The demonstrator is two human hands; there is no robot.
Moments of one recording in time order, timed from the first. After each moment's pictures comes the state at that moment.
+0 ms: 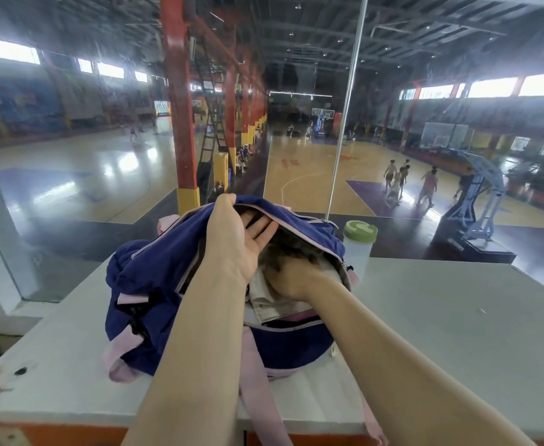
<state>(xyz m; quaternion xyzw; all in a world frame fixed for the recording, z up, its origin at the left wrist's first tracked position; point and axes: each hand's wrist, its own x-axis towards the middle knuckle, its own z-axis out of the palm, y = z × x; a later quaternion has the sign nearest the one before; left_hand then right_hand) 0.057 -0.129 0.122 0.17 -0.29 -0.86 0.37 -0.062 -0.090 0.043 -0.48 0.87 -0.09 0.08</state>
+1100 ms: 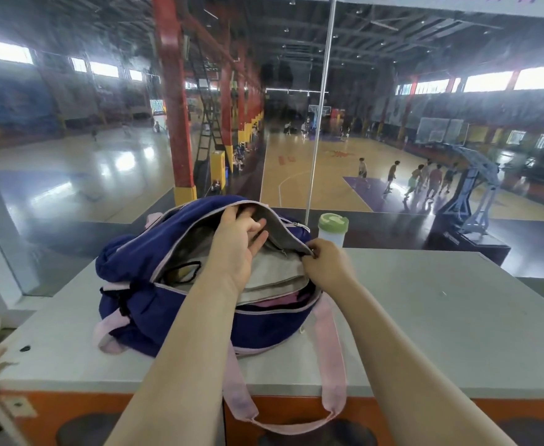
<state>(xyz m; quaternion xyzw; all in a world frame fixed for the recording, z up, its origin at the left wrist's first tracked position) 0.049 -0.079 0.102 0.19 -0.45 -0.77 0.41 -0.098 0.005 0.044 -0.35 0.86 -0.36 0.01</state>
